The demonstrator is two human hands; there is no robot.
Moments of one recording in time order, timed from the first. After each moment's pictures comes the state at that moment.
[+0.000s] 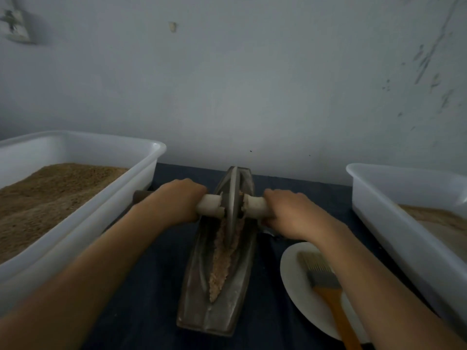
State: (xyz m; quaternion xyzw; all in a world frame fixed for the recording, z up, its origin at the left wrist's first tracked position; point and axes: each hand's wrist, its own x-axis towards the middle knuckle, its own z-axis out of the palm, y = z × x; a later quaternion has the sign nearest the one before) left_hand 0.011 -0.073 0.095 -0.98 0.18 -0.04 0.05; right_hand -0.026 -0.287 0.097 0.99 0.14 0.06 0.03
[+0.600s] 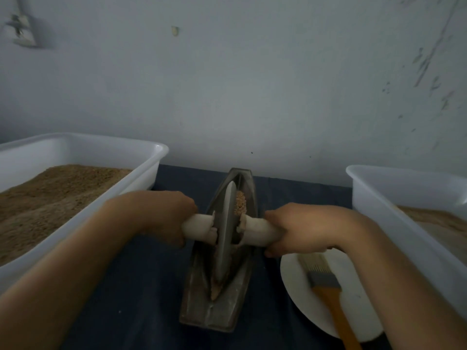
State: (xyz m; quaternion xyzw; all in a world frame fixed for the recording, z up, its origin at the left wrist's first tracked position) left_hand -0.028 -0.062 0.122 -0.96 0.21 0.14 0.08; right_hand -0.070 -0.279 0.138 0.97 0.20 -0.16 -0.01
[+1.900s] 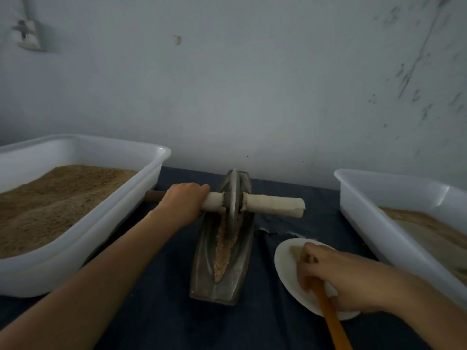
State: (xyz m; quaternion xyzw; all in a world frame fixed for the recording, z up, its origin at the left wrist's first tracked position) left_hand 0.005 -0.072 0.085 -0.97 0.19 -0.13 0.04; right_hand -0.128 -0.347 0.096 0.95 0.23 -0.17 0.09
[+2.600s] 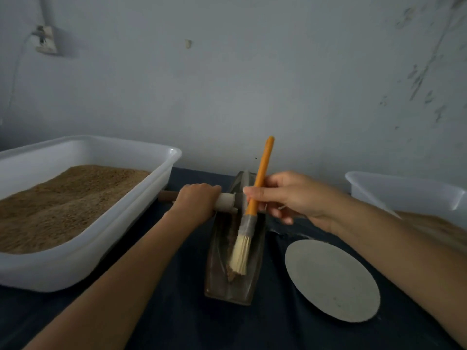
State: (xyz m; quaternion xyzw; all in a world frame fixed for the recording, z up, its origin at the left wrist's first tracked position) left_hand 0.008 -0.073 0.083 -0.97 0.18 -0.13 0.01; right_hand -0.083 -0.252 0.159 0.85 0.14 -0.10 -0.51
